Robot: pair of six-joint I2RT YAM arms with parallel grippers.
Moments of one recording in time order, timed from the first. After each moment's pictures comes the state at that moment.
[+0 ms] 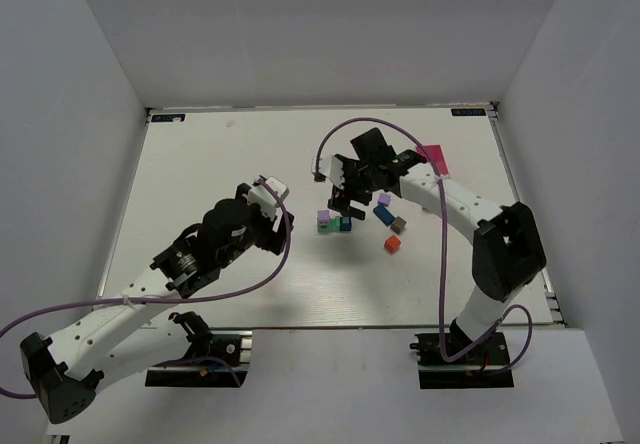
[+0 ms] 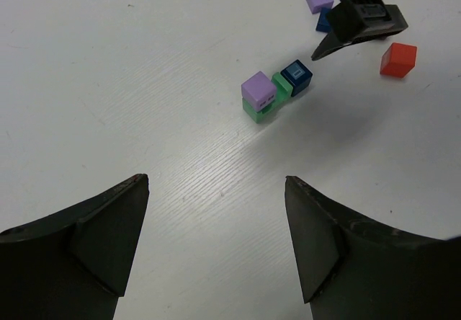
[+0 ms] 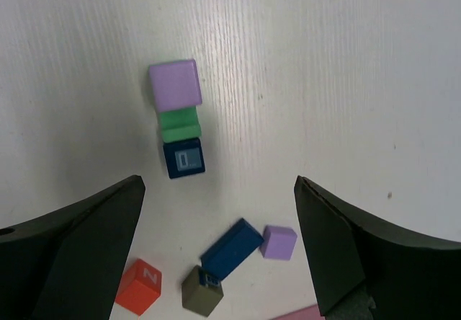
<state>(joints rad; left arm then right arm) -0.81 0.85 0.79 -0.36 -0.21 0.00 0.64 1.74 1.40 -0.64 -0.36 -0.84</state>
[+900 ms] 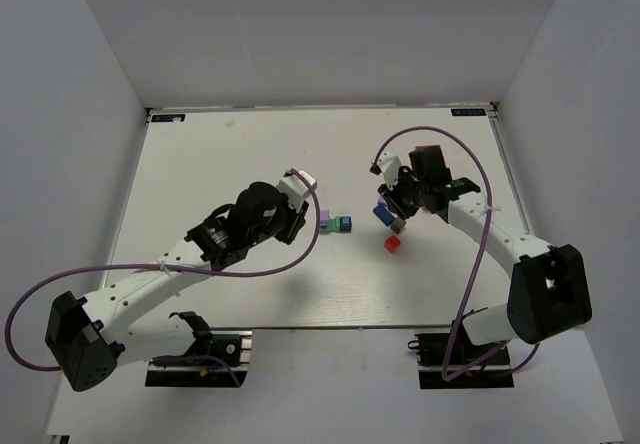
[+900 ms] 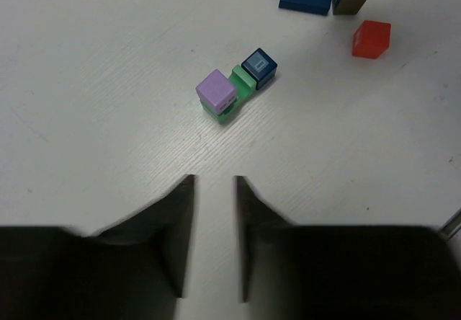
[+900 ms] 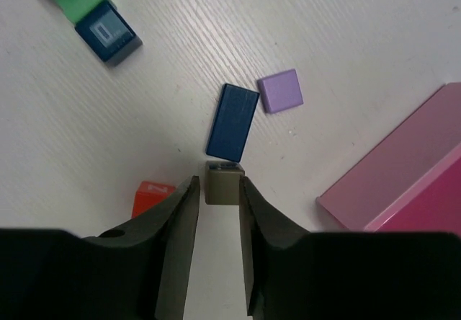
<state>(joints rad) -0.81 1.09 0.88 -0.31 -0.09 -0.01 0.40 1.40 0.99 -0.44 -0.27 -0.53</state>
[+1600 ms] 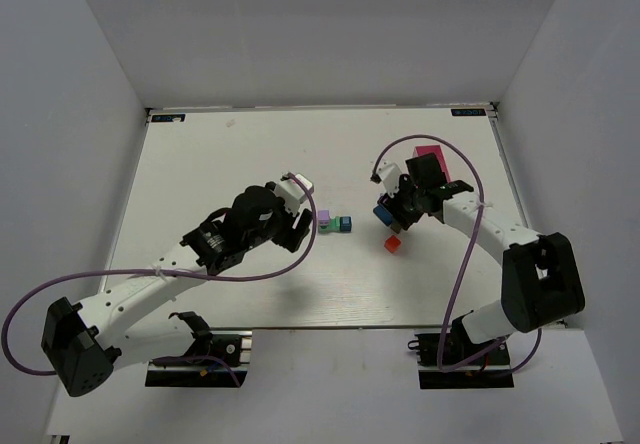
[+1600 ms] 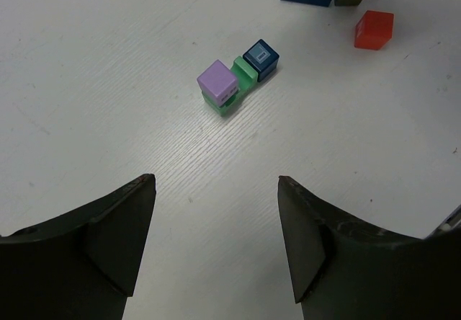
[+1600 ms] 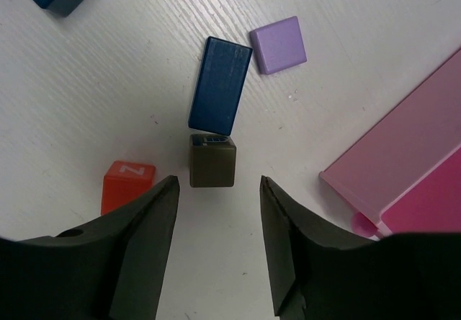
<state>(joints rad) -0.81 1.06 0.85 -0.32 -0.09 0.00 0.38 1.45 0.94 -0.45 -0.17 -0.56</state>
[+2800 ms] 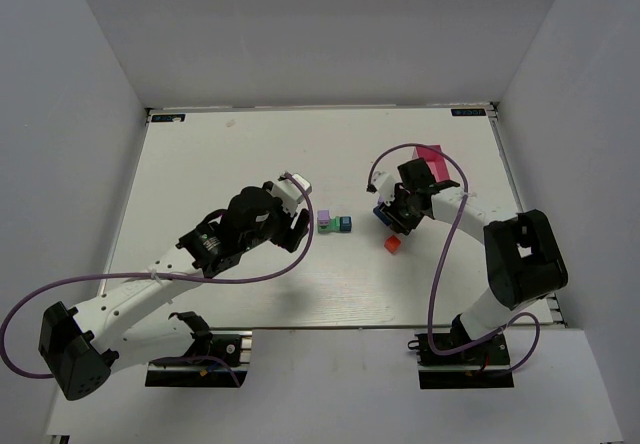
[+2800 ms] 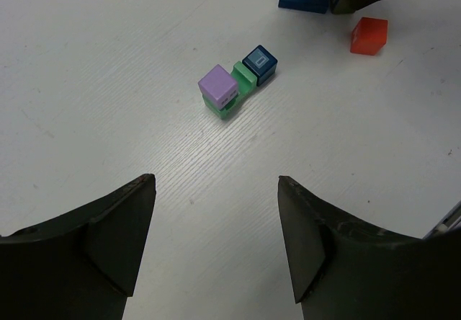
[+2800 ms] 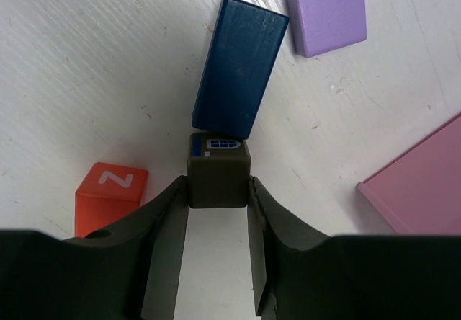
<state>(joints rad) -0.81 1.03 0.84 -0.32 -0.09 0.01 0.38 1.61 0.94 -0.45 -0.15 -0.59</state>
